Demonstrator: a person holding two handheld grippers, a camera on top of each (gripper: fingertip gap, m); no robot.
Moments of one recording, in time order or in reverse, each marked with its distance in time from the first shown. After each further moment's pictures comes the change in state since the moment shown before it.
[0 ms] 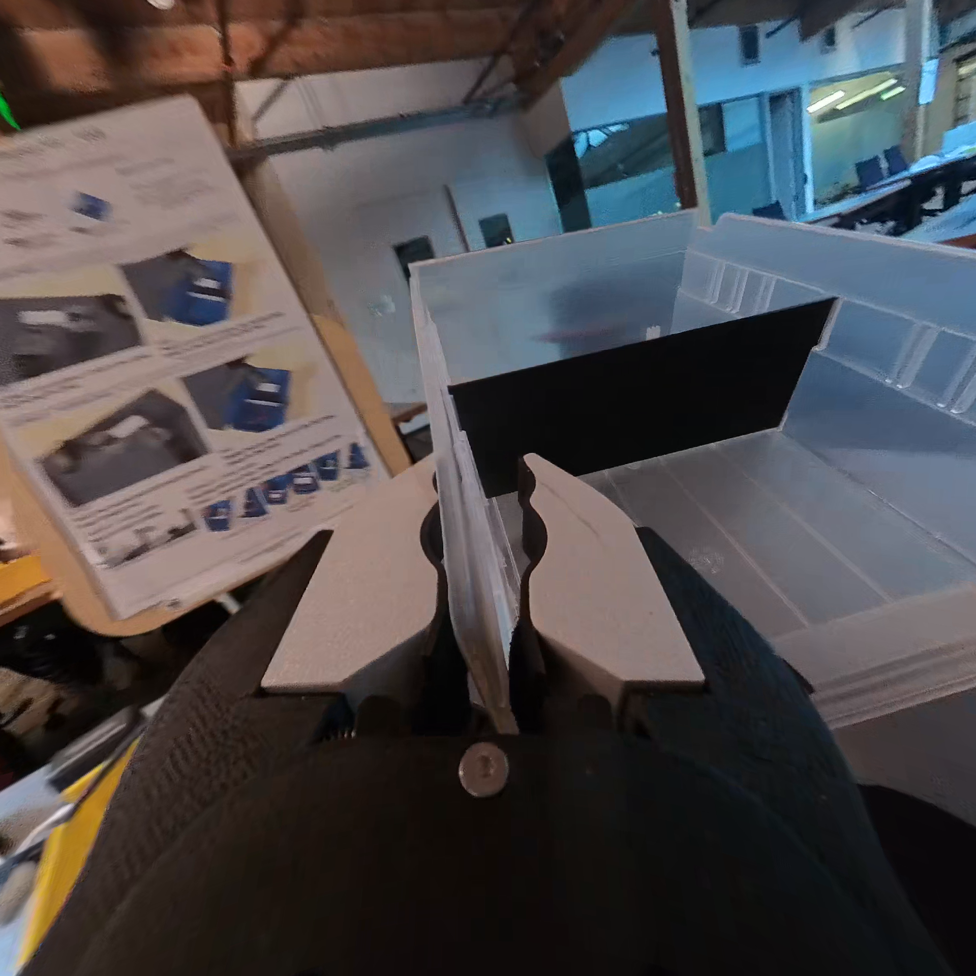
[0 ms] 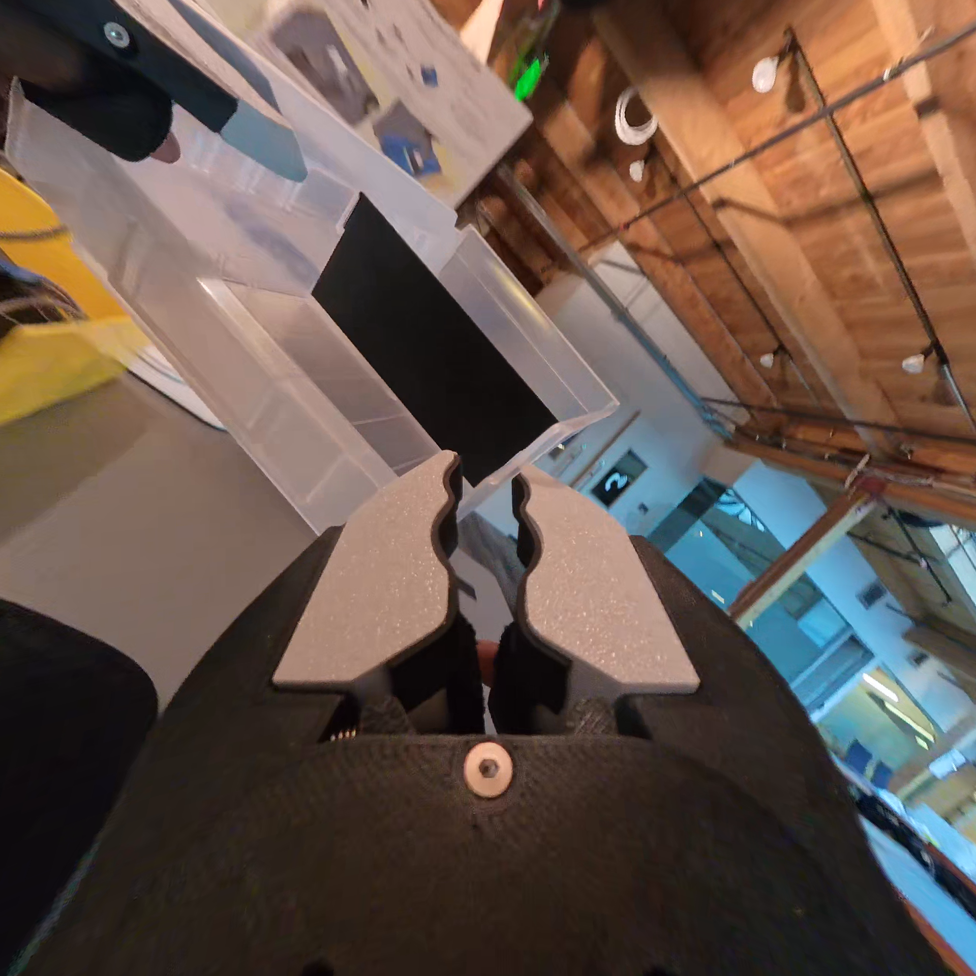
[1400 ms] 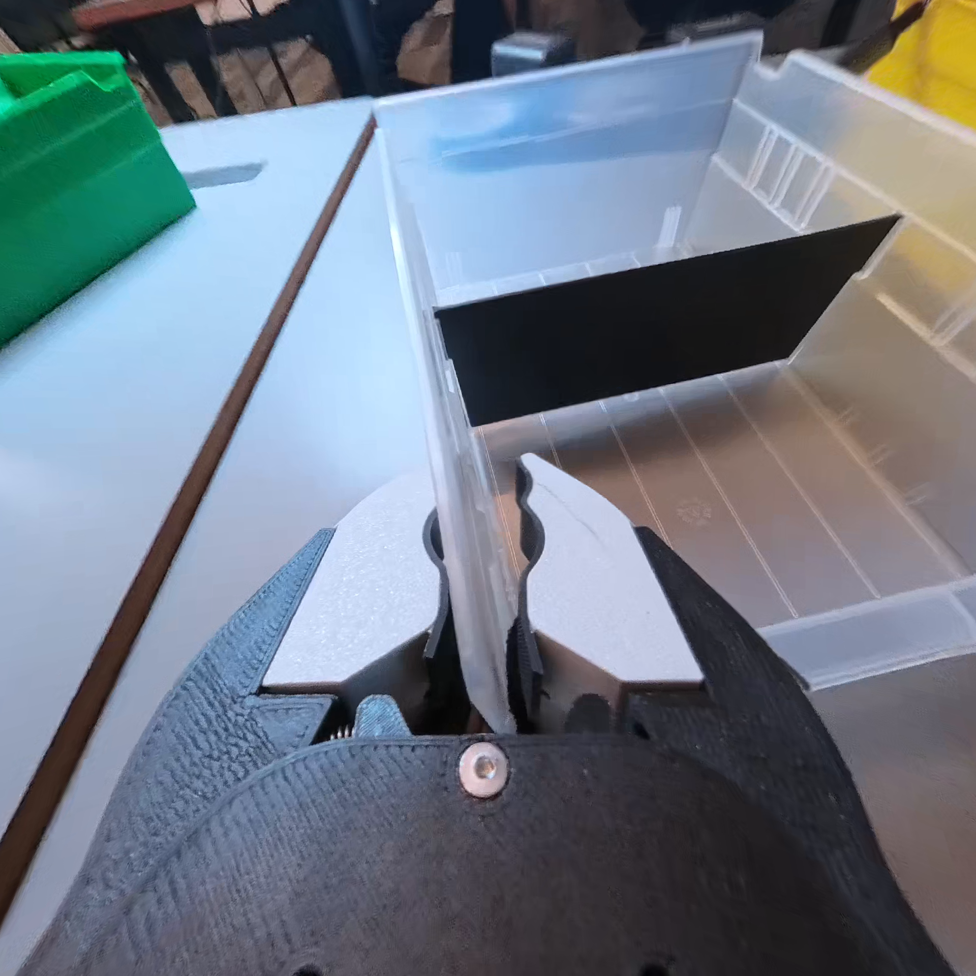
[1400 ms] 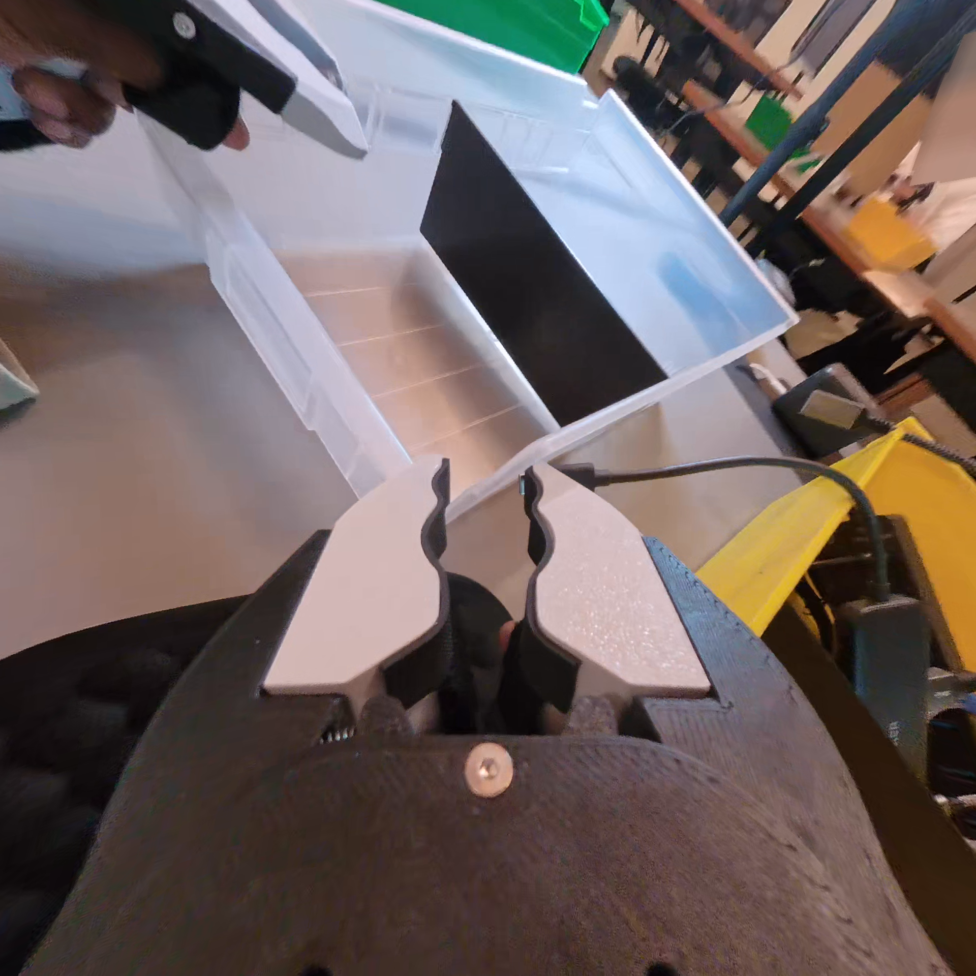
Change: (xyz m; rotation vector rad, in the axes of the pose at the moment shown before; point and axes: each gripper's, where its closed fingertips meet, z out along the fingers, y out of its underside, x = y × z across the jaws) left arm -0.319 0.249 -0.358 -0.762 -0.578 -0.294; right arm -0.432 -0.206 0.011 0.002 -1.163 0.234
